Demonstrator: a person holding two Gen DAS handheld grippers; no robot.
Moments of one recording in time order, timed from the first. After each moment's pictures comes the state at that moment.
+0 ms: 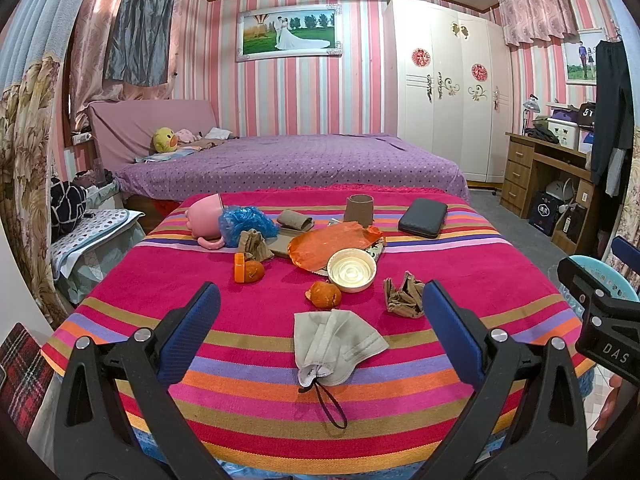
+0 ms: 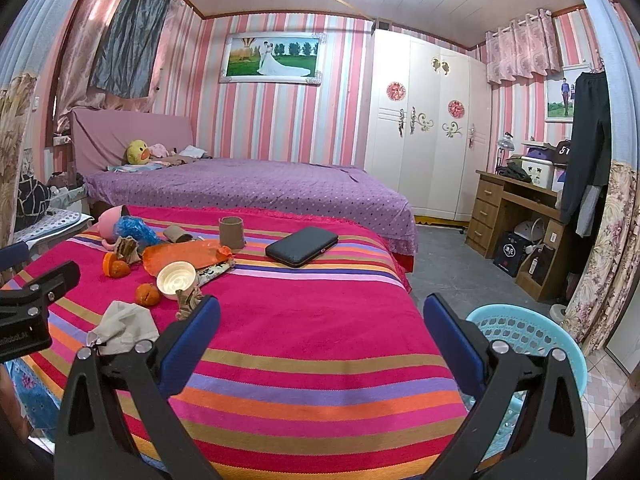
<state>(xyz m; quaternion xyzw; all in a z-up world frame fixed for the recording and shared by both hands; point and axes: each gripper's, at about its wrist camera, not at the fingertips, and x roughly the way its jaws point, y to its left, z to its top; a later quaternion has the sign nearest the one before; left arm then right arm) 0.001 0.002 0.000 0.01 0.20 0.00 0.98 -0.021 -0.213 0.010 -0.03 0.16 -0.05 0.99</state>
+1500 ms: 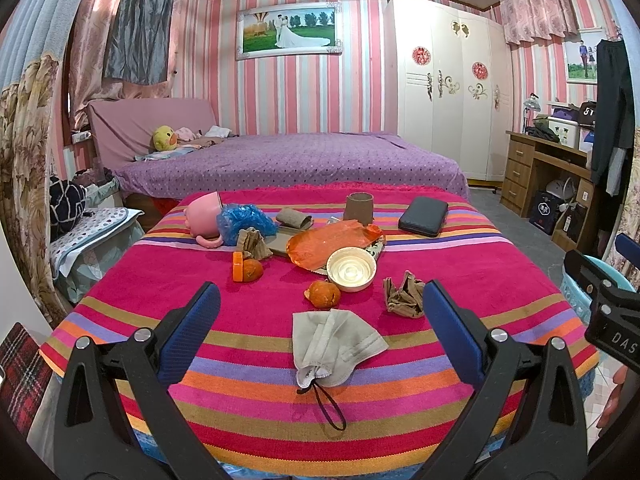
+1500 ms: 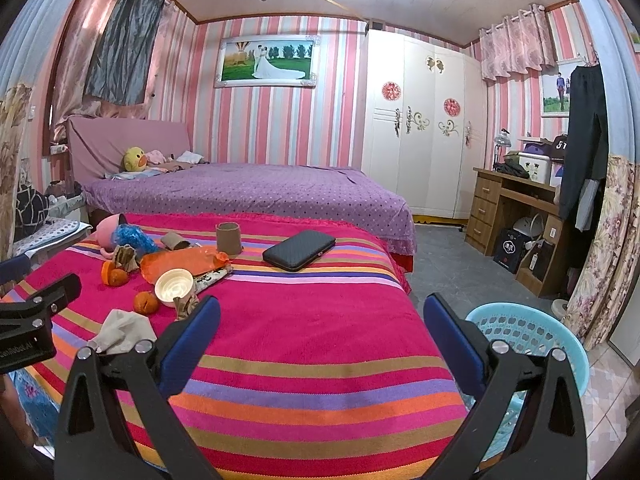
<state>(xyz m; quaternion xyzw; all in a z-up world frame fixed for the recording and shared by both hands) 0.003 0.003 0.000 0.01 0.20 0.00 0.98 -0.026 -0.232 0.023 -0.02 0.16 -0.05 0.99</state>
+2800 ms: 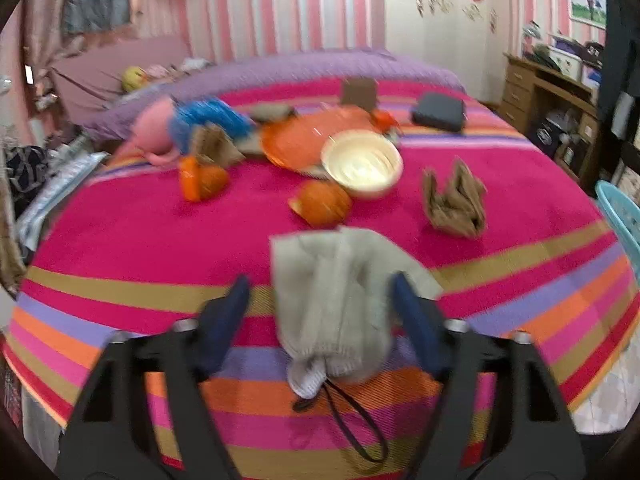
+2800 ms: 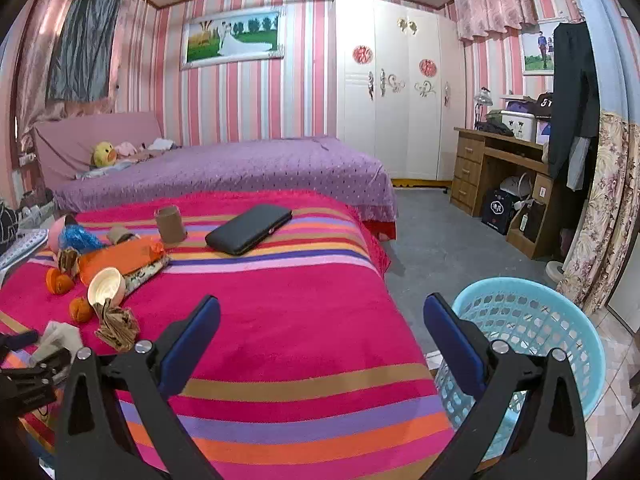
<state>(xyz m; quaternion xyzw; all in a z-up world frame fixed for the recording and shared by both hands) 0.088 0.004 -0.084 0.03 0.36 -0.04 0.93 0.051 -0.278 -0.014 0.02 0.21 -0.09 0.97</state>
